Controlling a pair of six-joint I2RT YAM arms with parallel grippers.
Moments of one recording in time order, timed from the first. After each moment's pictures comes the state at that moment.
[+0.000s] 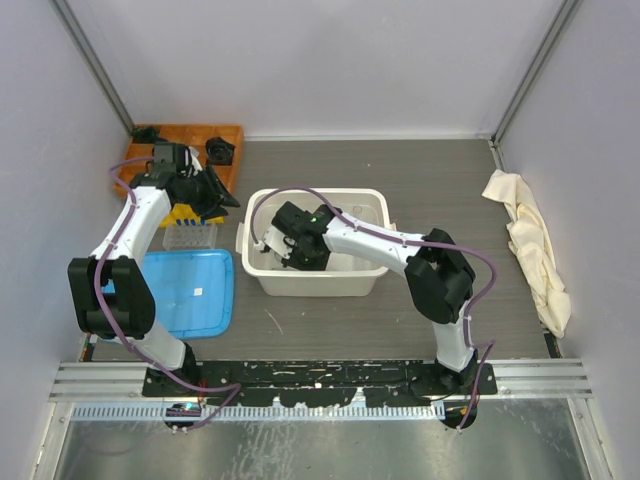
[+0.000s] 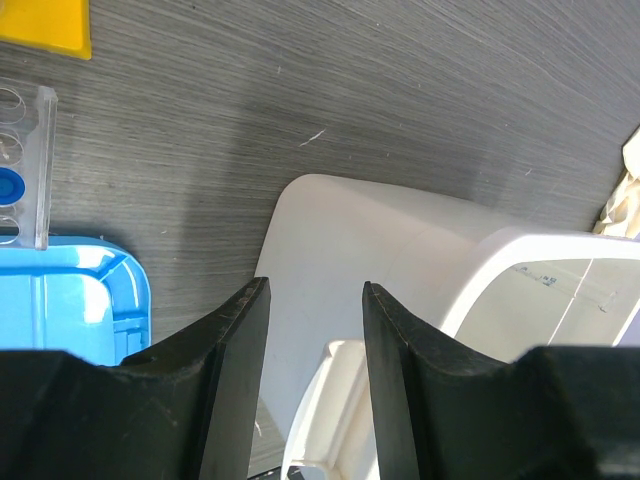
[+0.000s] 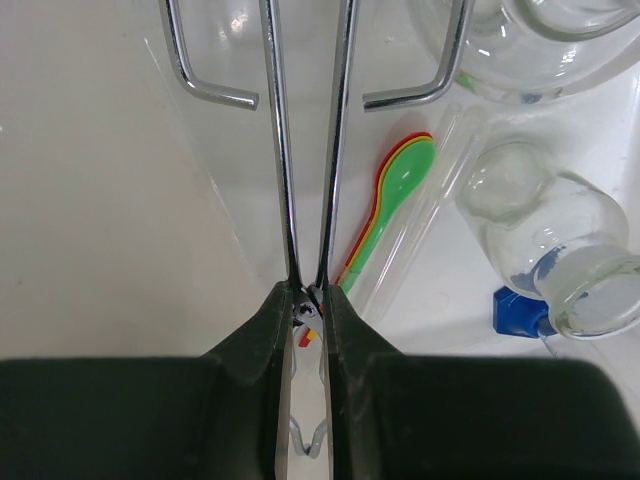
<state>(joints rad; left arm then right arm) -0.02 1.60 1.34 -0.69 0.39 -0.58 0.92 1.95 1.57 -0.90 -0.02 -0.36</state>
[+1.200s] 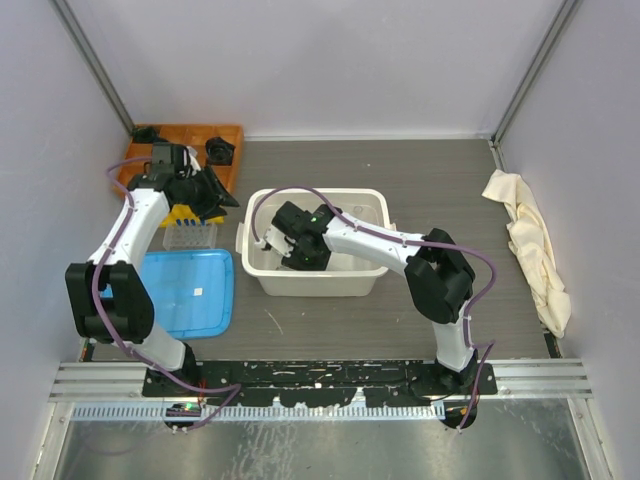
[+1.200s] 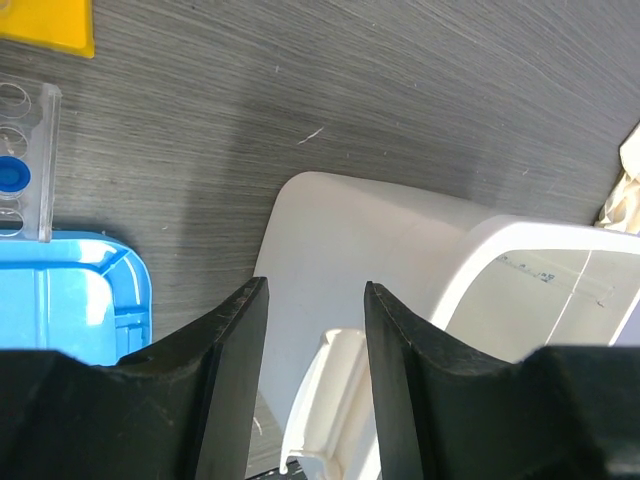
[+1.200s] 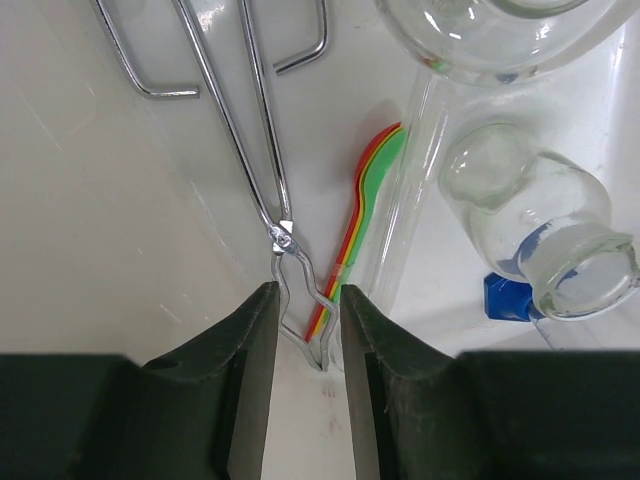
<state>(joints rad) -0.02 1.58 1.33 -0.69 0.39 -0.58 0.92 1.95 1.57 -0.90 0.02 -0.33</state>
